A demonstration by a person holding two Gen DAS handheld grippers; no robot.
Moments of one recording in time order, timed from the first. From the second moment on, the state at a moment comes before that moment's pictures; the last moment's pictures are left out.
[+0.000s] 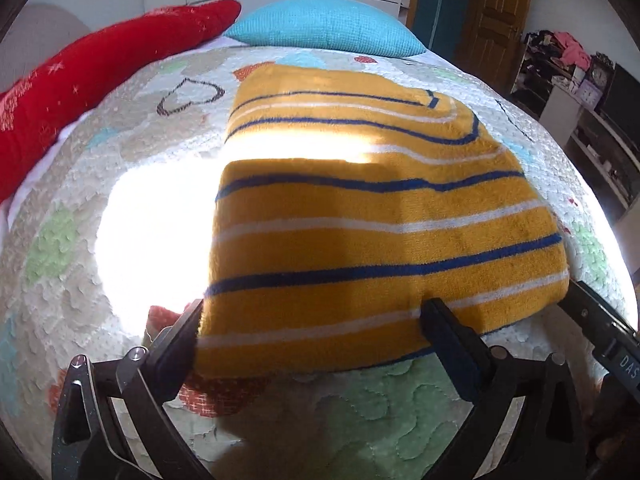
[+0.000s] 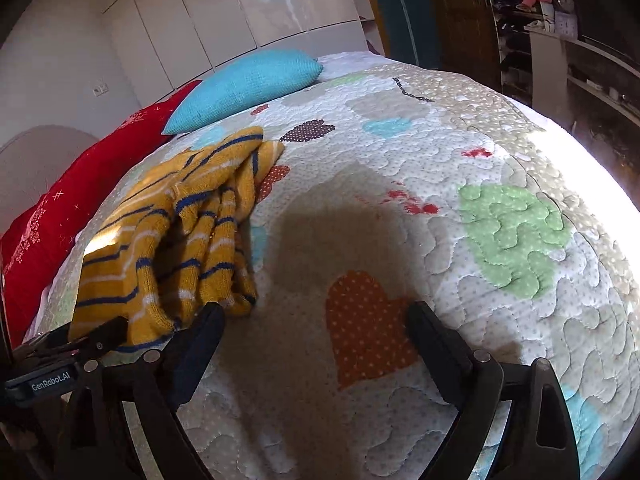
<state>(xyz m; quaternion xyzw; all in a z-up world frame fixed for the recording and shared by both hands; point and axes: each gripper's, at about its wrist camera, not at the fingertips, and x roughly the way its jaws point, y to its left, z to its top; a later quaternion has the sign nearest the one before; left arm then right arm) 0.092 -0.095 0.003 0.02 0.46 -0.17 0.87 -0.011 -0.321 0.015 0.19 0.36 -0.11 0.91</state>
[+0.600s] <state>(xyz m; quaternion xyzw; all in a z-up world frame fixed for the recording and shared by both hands) 0.080 -0.109 0.063 0.01 0.43 -0.23 0.87 -0.024 -0.331 0.013 0.23 0.32 -0.08 0.92</state>
